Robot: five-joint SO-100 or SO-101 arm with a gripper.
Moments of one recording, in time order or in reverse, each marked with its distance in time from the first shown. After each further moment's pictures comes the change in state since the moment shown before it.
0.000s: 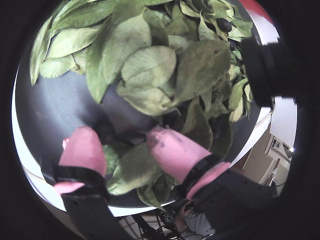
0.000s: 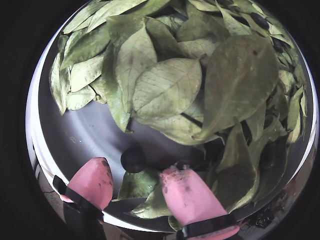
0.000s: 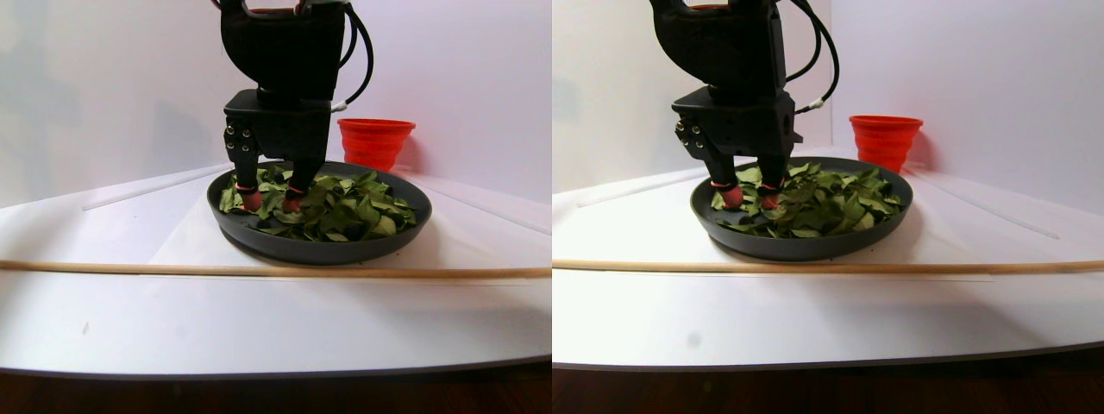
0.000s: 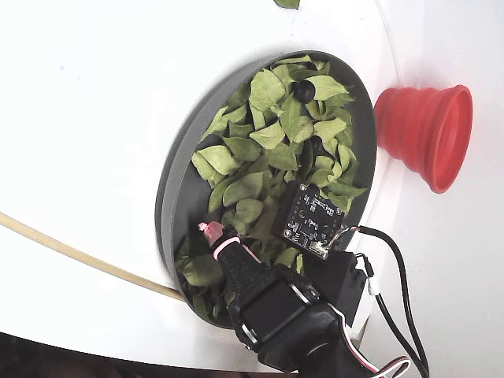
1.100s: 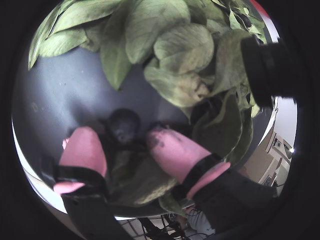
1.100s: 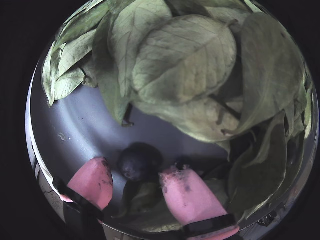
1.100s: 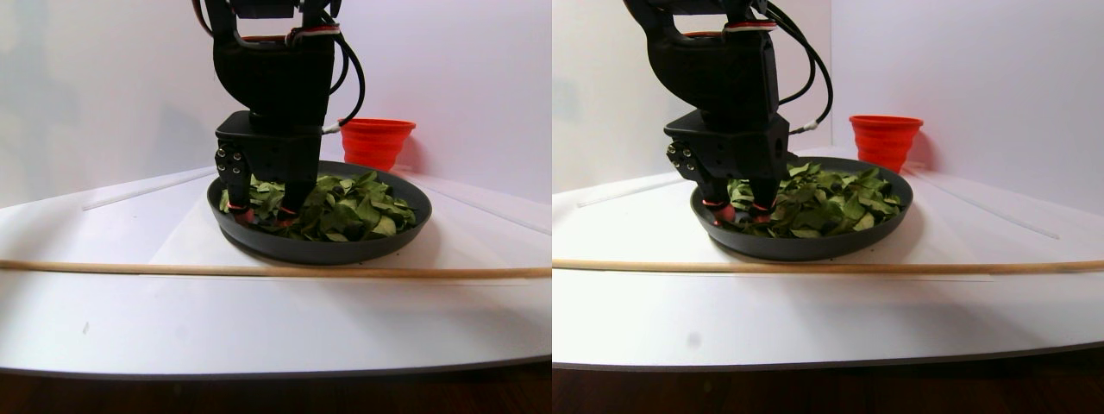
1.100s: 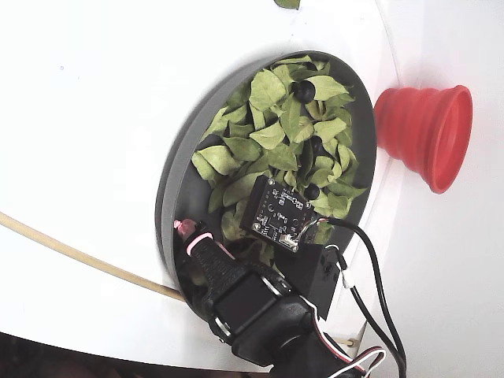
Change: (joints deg) arm -1.5 -8.1 -2.7 -3.1 1.9
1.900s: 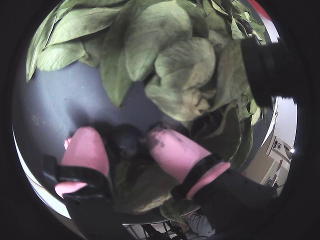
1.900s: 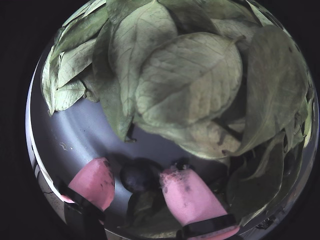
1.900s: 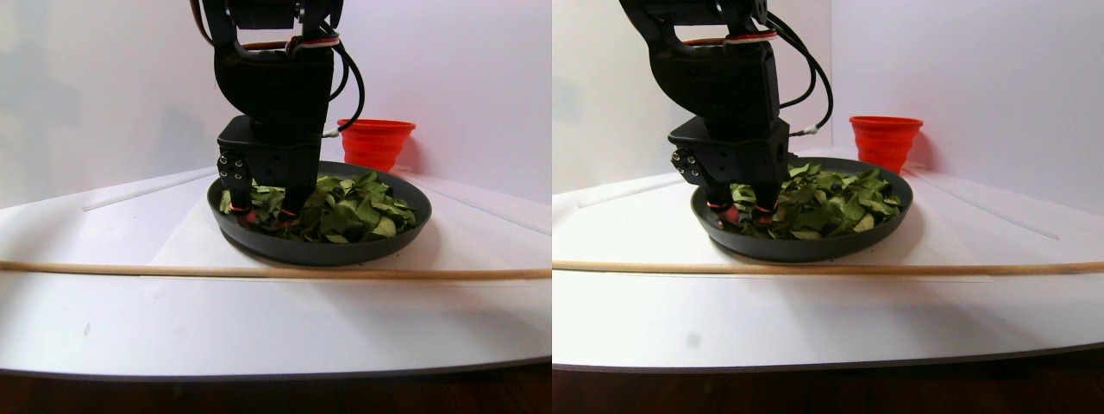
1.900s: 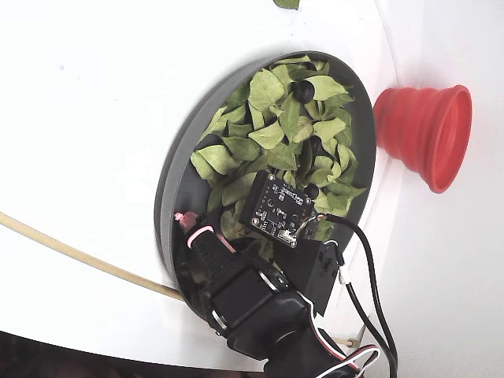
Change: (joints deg) arm 0.0 -3.4 -1.1 -4.5 -0.5
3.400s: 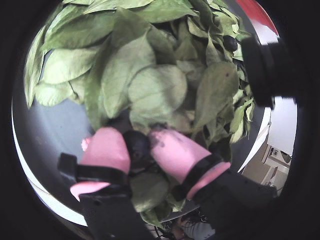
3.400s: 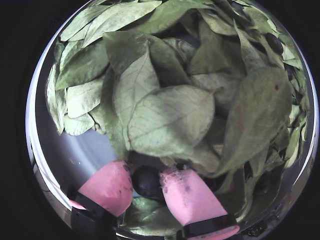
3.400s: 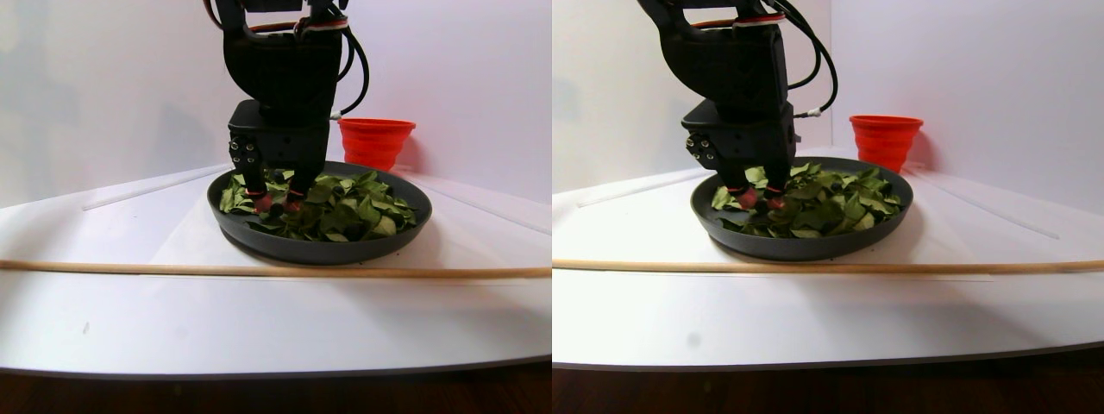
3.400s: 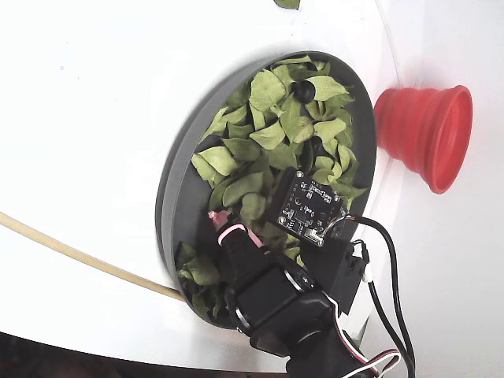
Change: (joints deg) arm 1.5 6.2 1.6 -0.4 -4.7
